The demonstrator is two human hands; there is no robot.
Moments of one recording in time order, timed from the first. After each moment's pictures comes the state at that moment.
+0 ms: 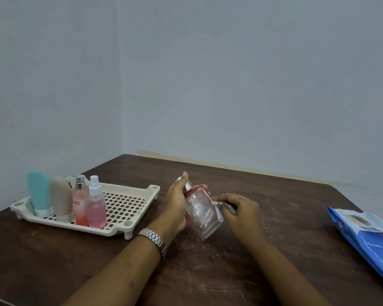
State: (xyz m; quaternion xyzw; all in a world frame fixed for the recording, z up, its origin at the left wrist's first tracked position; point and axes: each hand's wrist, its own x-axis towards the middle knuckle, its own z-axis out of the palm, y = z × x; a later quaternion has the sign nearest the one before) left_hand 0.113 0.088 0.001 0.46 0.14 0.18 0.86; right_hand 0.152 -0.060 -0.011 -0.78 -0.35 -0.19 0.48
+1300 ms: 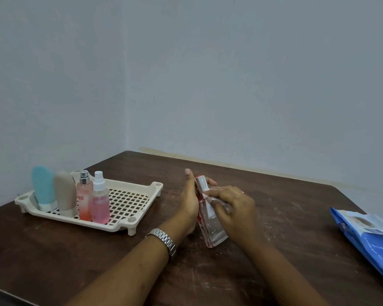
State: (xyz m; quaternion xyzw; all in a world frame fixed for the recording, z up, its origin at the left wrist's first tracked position) left_hand 0.114 0.067 -0.001 0.54 0.02 0.22 0.81; right_hand 0.135 -0.049 -0.001 -0.75 -0.44 -0.29 0.41
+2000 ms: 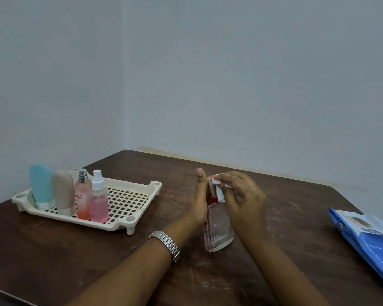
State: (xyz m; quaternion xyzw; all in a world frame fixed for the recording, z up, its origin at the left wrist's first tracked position) left_hand 0.099 0.049 0.008 0.61 -0.06 0.22 0.76; right_hand 0.130 -0.050 0.016 -0.68 -0.39 -0.38 0.48
